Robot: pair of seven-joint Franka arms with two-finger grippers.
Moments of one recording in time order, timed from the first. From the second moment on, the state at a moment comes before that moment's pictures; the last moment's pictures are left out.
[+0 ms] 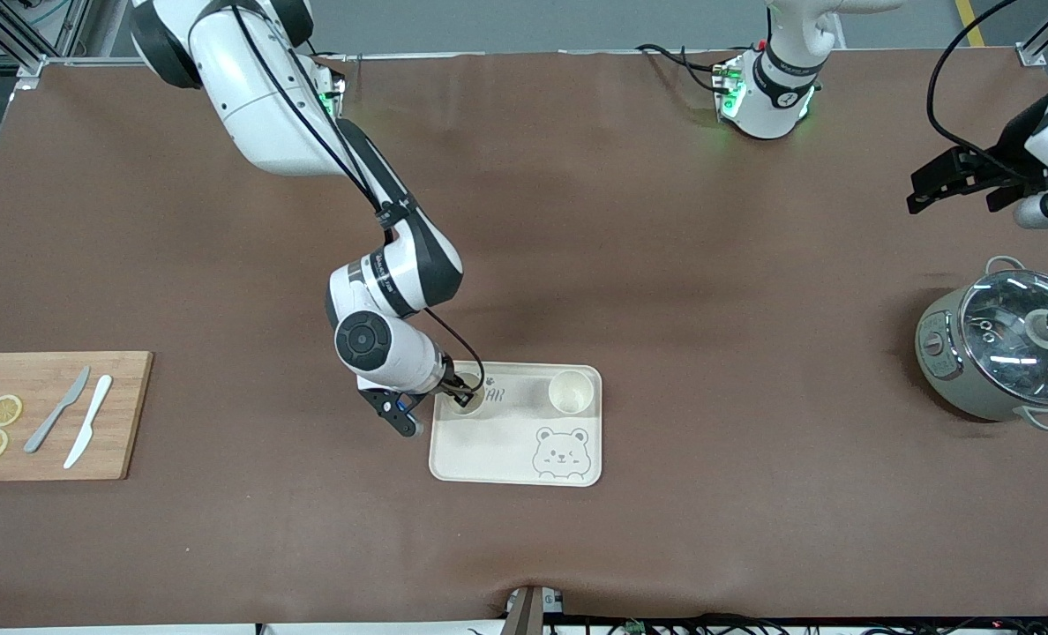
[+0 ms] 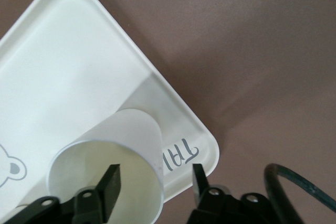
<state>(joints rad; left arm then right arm) -0.02 -0.05 -0.05 -1.58 -0.03 1.47 -0.09 0.53 0.83 -0.03 -1.33 0.26 2.16 1.09</state>
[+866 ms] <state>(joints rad) 0.02 -0.06 -0.09 -1.60 -0.03 1.49 -0.09 0.38 0.67 -0.06 -1.06 0.26 1.61 0.96</state>
